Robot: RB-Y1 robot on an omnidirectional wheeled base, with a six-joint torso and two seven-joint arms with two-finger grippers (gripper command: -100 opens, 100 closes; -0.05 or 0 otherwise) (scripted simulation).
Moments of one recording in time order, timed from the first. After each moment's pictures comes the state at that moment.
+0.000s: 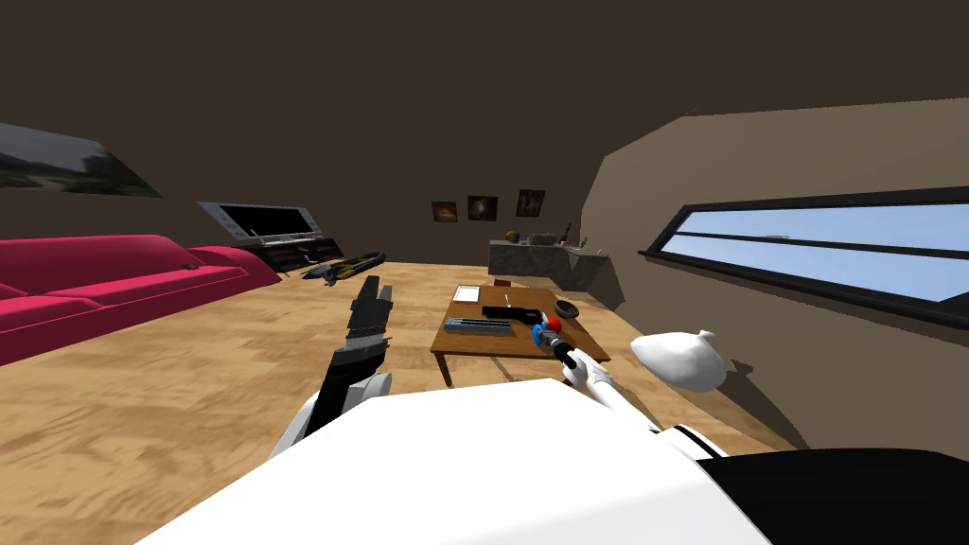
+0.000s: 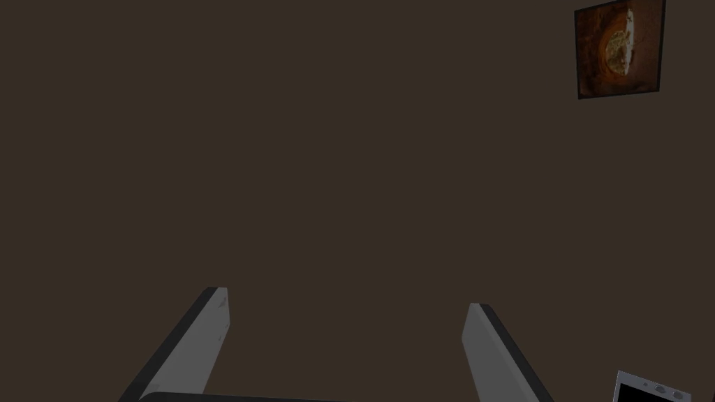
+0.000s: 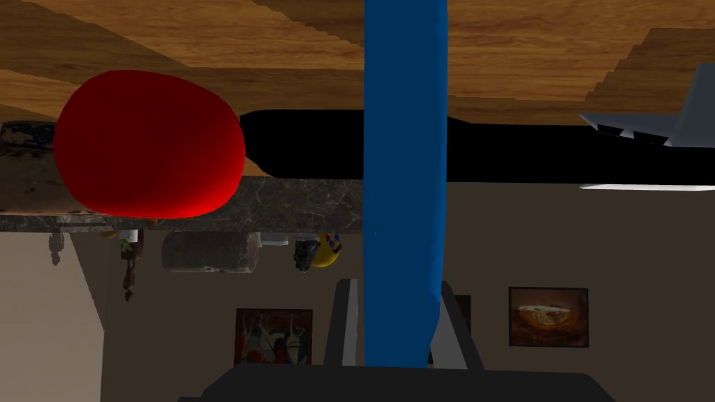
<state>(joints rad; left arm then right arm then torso) 0.46 0.03 0.05 -2.25 -0.09 -0.47 -0.11 -0.01 -0.56 0.11 -0.97 0.52 -0.16 0.47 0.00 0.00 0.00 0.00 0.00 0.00</state>
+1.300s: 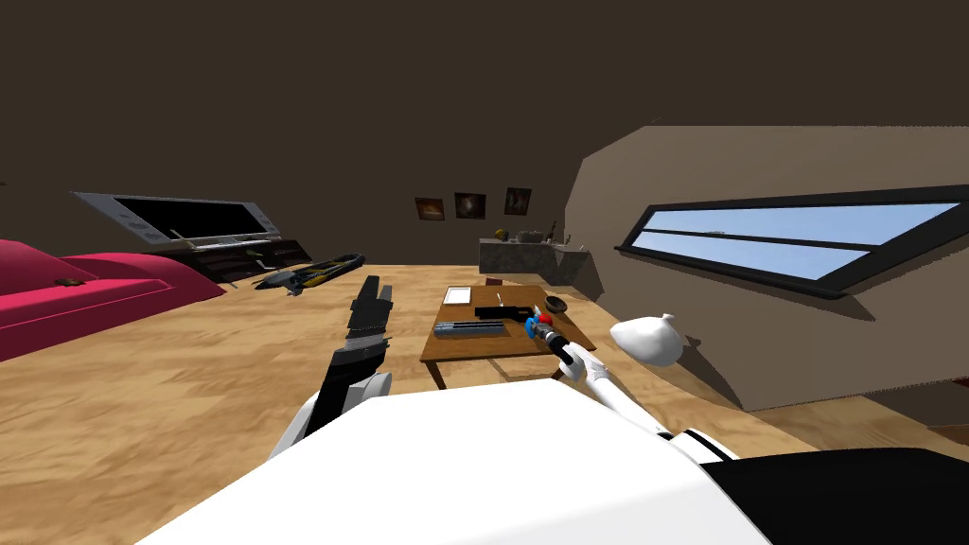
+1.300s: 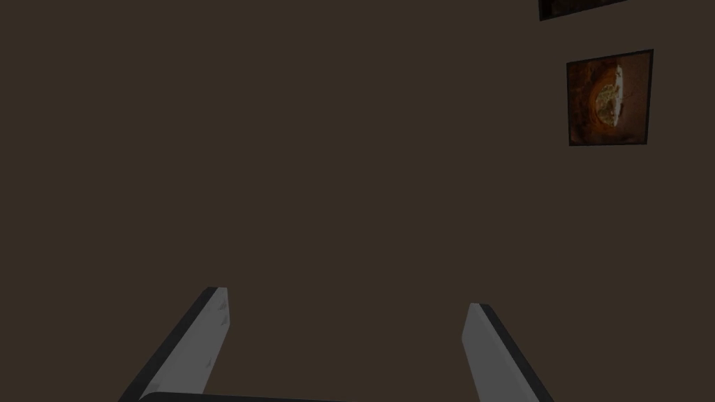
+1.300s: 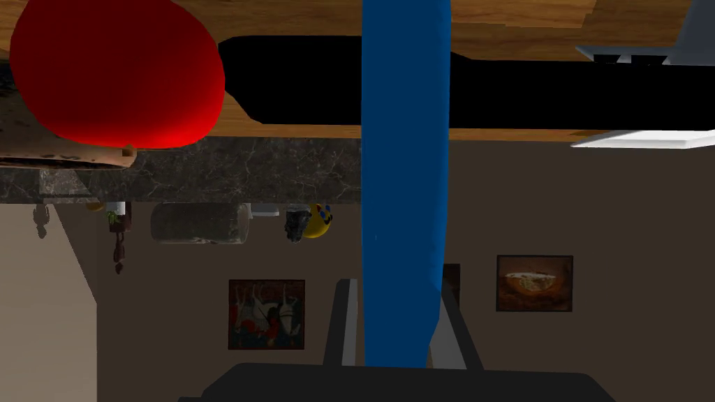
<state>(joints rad) 0.46 0.03 0.05 -2.25 -0.09 -0.47 -0.11 0.03 -0.61 0.19 -1.18 0.52 -0.14 0.43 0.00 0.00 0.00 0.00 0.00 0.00</state>
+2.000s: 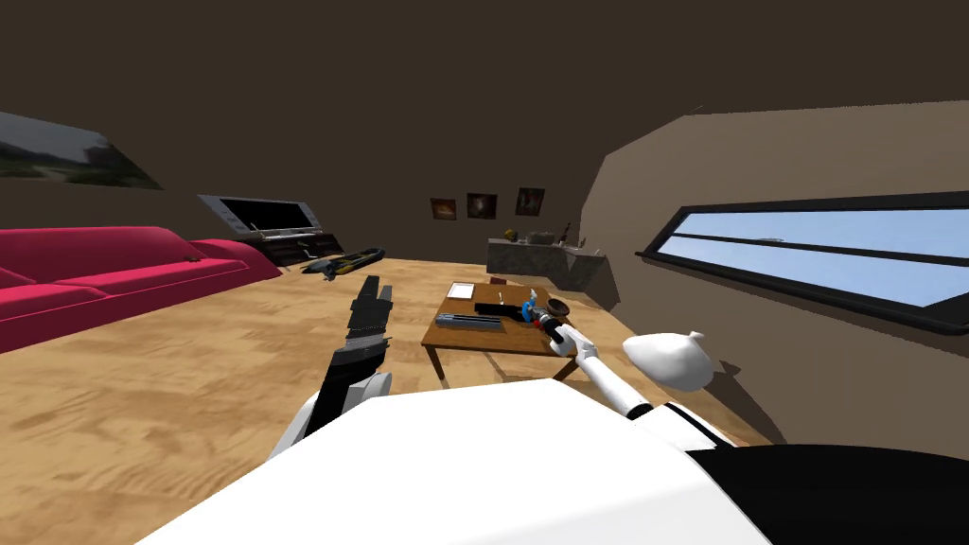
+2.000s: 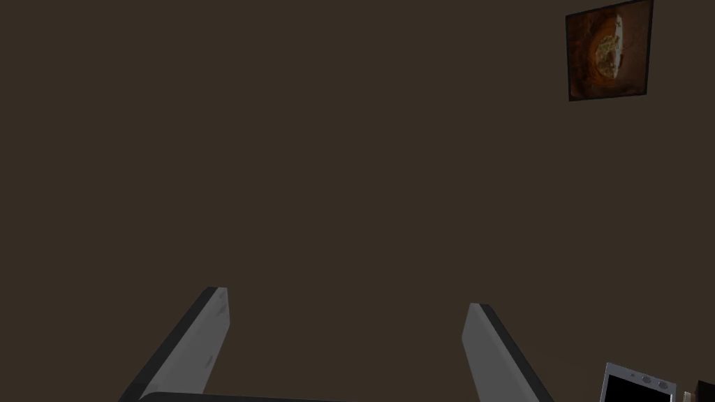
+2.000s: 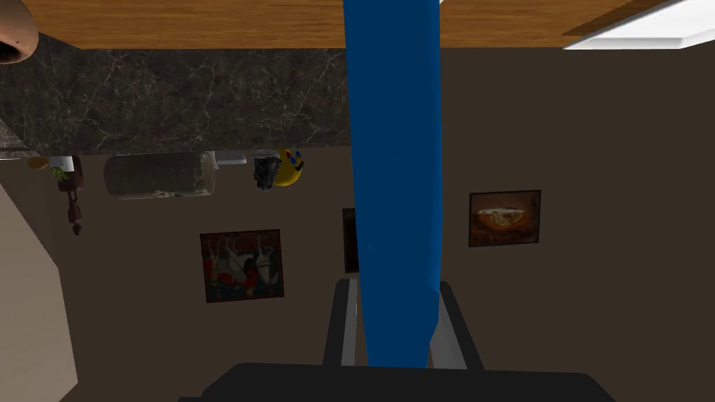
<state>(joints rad) 0.46 0.03 0.05 -2.25 -0.09 -0.47 -0.11 -0.09 -0.62 0.18 -1.26 0.51 -0.04 0.35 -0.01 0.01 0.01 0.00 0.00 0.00</state>
